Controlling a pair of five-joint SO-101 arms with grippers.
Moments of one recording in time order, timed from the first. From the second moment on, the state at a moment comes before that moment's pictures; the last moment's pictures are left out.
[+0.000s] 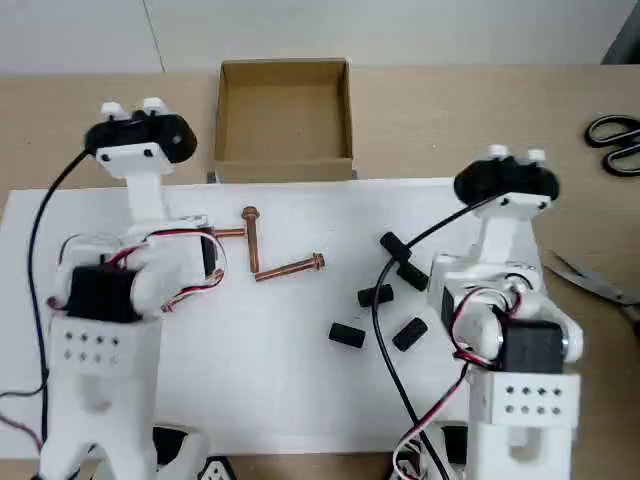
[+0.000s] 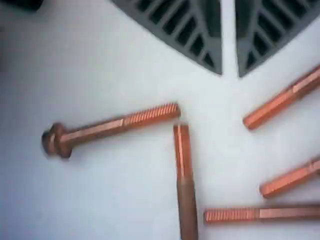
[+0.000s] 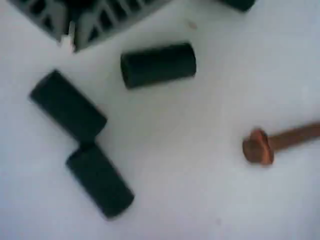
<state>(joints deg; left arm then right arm) 3.8 -36.8 21.0 86.4 16.7 -1.5 -54.1 38.0 77.8 -5.4</state>
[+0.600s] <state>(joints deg) -8.0 -22.5 22.5 83.9 -3.6 -9.2 -27.4 22.3 83.6 15.1</state>
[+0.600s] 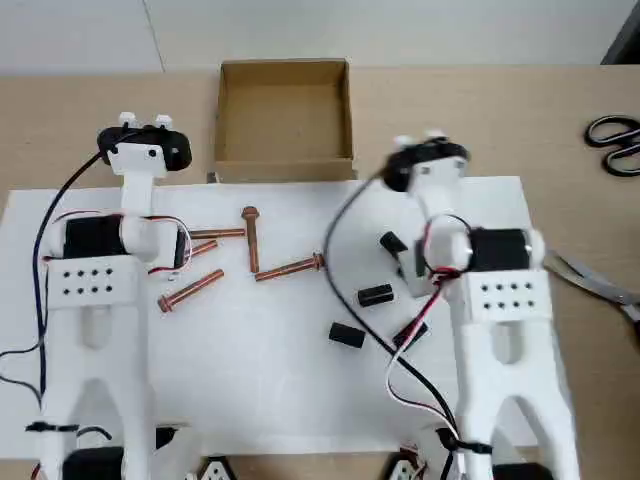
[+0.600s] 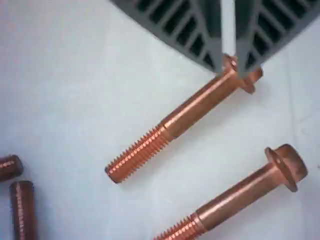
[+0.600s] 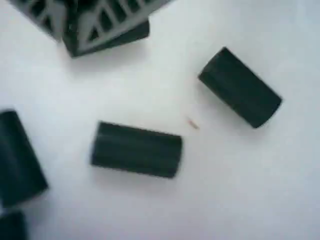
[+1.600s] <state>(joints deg) -8.3 -16.6 27.1 75.6 -5.9 -7.9 -2.5 13.9 79.3 24.9</state>
